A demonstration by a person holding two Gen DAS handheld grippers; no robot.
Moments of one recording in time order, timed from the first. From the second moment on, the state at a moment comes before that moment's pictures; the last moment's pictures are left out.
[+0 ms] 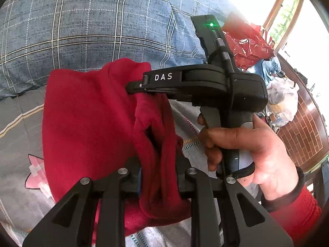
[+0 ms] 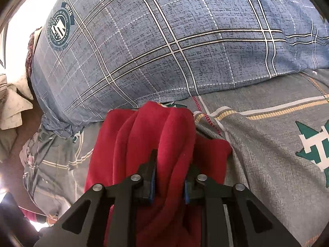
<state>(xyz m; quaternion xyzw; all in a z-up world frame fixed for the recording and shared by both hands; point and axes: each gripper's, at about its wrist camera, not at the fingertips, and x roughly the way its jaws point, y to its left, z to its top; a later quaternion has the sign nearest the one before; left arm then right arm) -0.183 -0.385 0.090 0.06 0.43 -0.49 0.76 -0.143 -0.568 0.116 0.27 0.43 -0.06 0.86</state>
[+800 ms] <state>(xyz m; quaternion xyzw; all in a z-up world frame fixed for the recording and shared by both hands) -0.163 -0.303 0.055 0.05 0.47 -0.42 0.77 -0.221 -0.494 0.105 0.14 0.50 -0.05 0.85</state>
